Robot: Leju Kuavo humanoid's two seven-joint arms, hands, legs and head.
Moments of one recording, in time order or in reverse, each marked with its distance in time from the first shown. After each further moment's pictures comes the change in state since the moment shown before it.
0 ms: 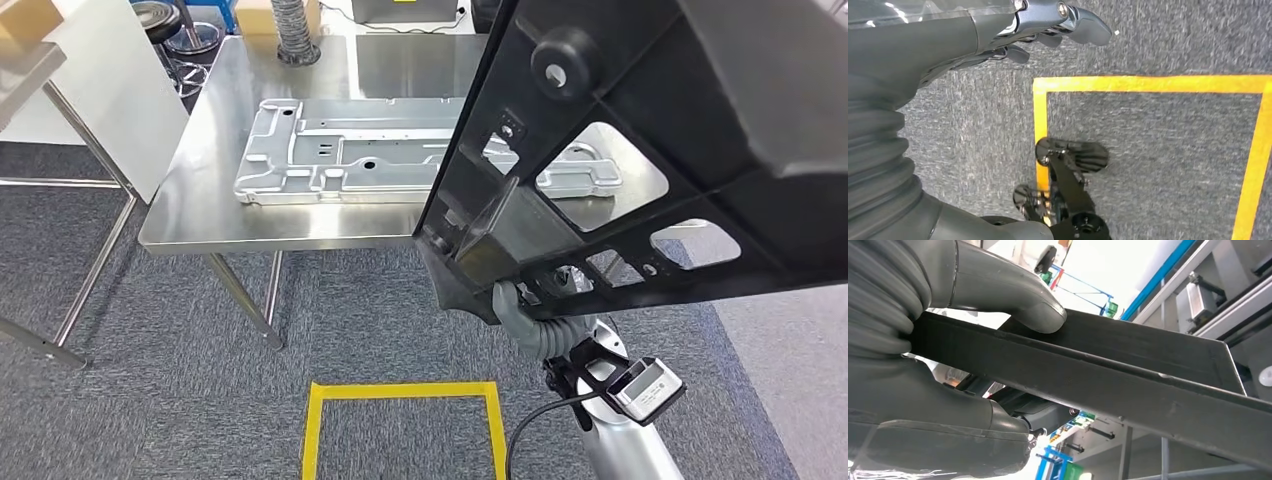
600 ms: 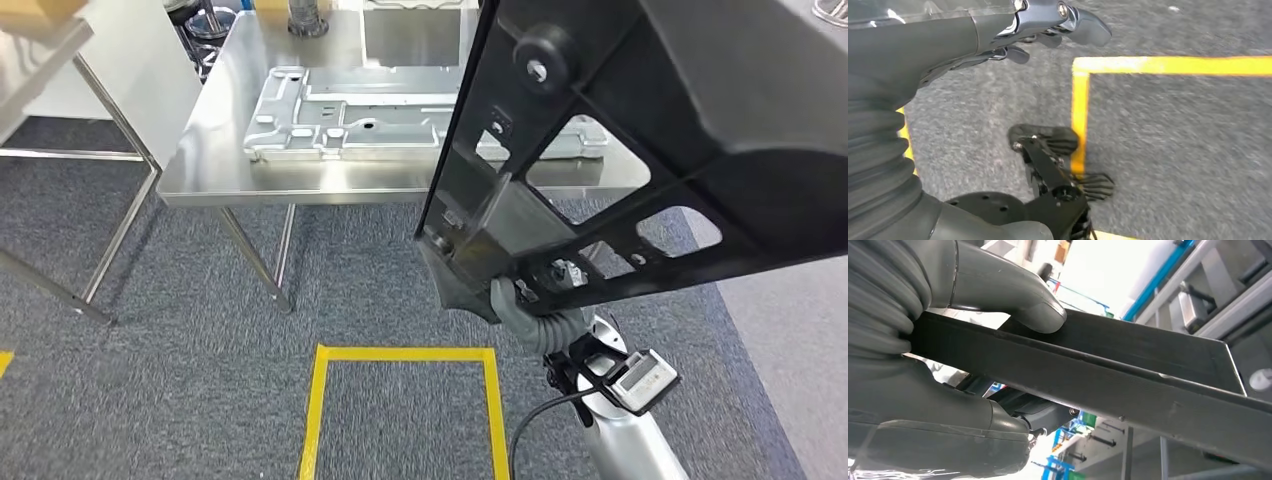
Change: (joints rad) left arm -0.001 -0.004 0.000 -0.001 0.002 -0.003 -0.002; right arm -0.019 -0.011 0.015 0.018 -0.015 0.000 0.011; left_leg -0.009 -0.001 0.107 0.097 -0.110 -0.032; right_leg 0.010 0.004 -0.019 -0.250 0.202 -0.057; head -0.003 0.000
